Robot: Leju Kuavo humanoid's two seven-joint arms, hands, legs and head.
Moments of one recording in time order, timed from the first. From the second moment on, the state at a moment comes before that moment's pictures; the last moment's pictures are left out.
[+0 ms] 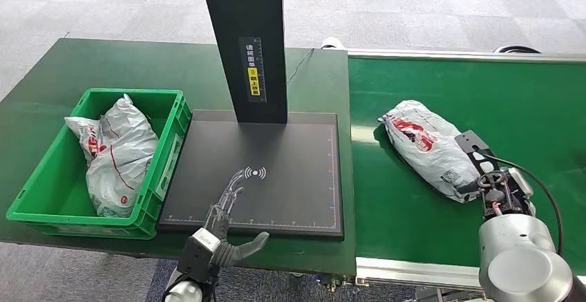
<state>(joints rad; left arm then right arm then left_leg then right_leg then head) -0.01 -0.25 -0.19 -1.27 -0.46 -0.07 -0.58 -0.91 -0.15 -0.77 -0.30 1.52 0.10 0.49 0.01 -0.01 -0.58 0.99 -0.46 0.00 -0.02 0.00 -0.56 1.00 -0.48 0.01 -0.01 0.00</state>
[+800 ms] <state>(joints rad) 0.01 -0.24 -0.20 -1.28 -0.47 -0.07 -0.58 -0.88 -0.15 -0.59 -0.30 1.54 -0.25 0.32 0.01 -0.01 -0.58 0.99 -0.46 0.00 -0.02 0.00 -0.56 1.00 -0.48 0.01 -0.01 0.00</state>
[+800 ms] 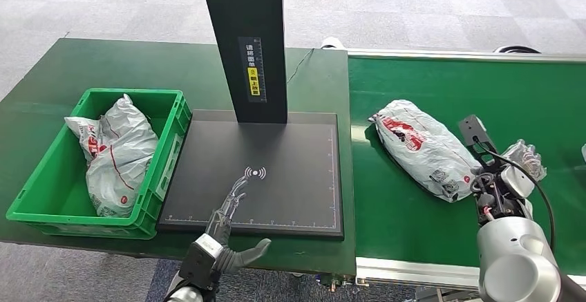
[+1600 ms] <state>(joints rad) -0.07 -0.25 -0.24 -1.20 -0.50 -0.09 -0.56 -0.86 0.01 -0.75 -0.28 1.31 0.03 0.06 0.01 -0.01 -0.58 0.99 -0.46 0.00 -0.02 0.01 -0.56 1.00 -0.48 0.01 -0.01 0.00</state>
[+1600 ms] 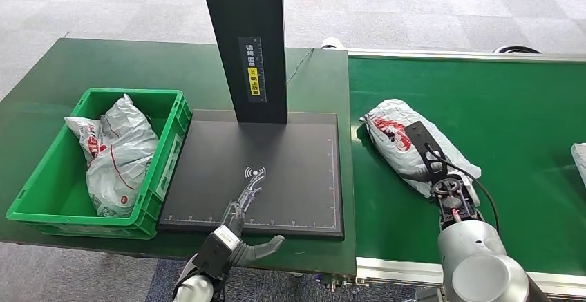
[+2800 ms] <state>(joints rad) -0.05 -0.24 -0.27 -1.23 -0.48 -0.10 -0.52 -0.90 0.01 -0.71 -0.28 1.54 0.05 0.47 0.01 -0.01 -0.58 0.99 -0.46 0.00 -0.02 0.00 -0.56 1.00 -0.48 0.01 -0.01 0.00</state>
